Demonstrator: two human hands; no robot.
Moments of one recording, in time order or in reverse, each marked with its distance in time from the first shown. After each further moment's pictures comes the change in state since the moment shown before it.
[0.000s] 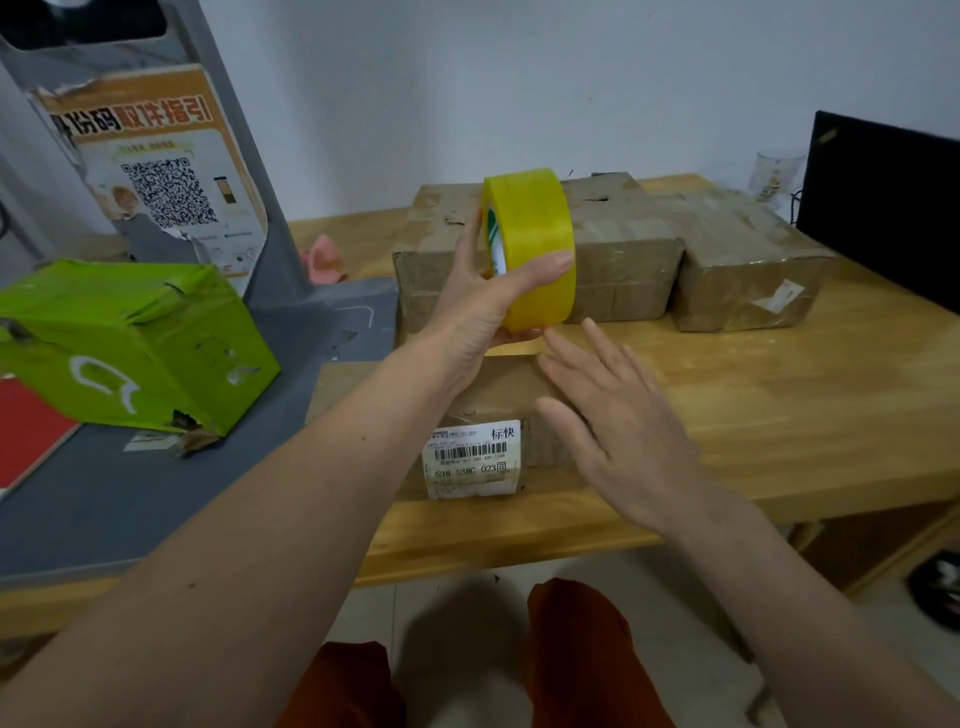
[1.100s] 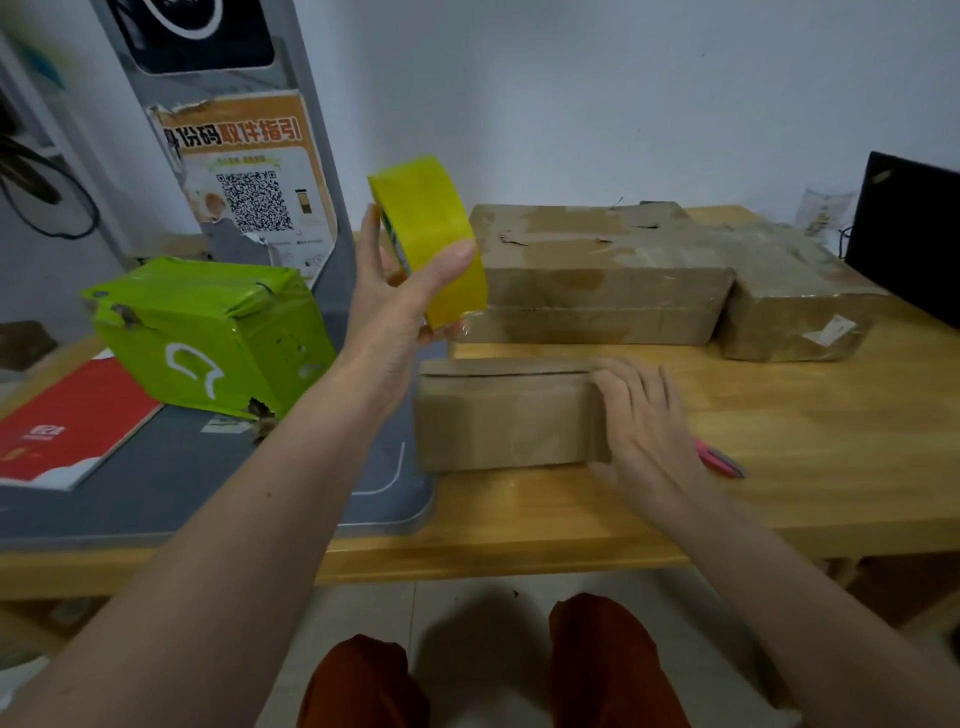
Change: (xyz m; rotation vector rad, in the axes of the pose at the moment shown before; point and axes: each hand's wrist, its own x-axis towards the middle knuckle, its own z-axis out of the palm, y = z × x) left_hand -0.047 0.032 -0.090 -0.061 0.243 0.259; right_hand 0.014 0.005 0.037 -0.258 0.040 -0.102
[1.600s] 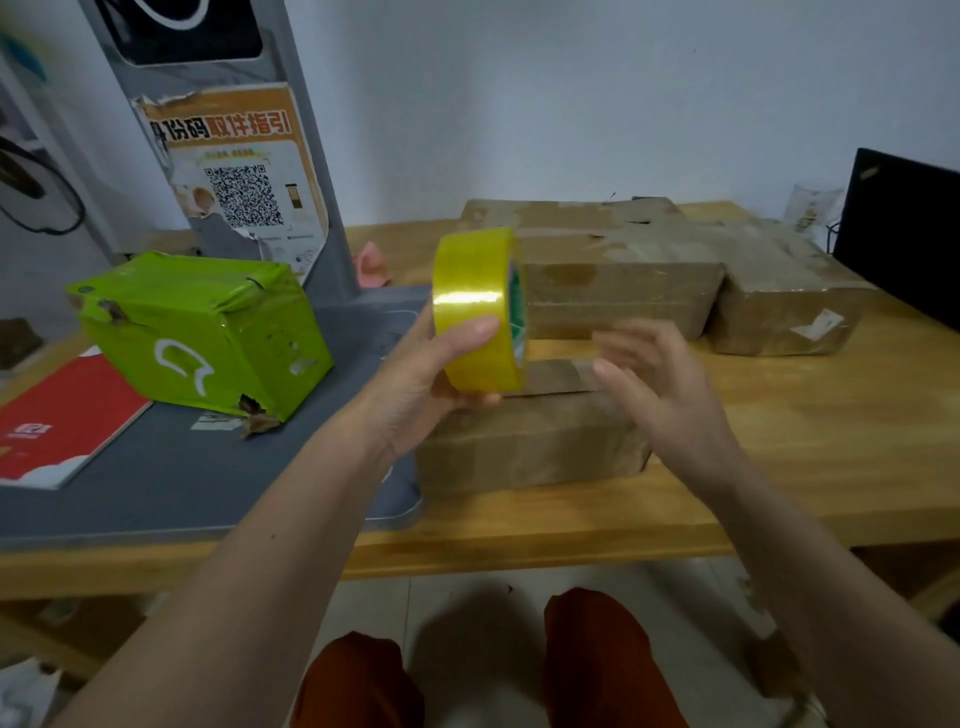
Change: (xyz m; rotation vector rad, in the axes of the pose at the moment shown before) left_hand -0.033 -0.021 0.000 -0.043 -0.358 -0.273; right_hand 0.007 -0.006 -0.054 1.054 0.045 0.382
